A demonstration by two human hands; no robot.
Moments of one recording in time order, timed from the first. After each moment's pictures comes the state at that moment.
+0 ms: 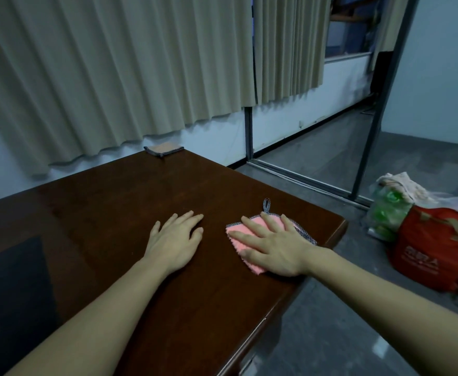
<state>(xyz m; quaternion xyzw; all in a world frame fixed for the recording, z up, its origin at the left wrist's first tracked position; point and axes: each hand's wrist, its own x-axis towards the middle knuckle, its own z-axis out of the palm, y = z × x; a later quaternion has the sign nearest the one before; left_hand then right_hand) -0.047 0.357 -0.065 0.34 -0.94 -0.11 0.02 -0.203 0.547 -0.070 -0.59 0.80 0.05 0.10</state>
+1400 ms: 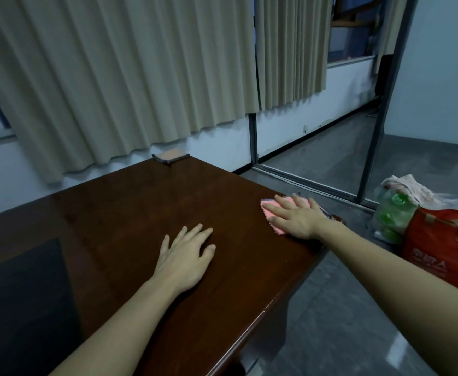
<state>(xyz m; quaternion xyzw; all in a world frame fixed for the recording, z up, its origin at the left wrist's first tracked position) -0.020 0.400 -0.063 0.32 -0.94 -0.13 0.03 -0.286 0.544 -0.072 -0.47 0.88 0.02 0.09</state>
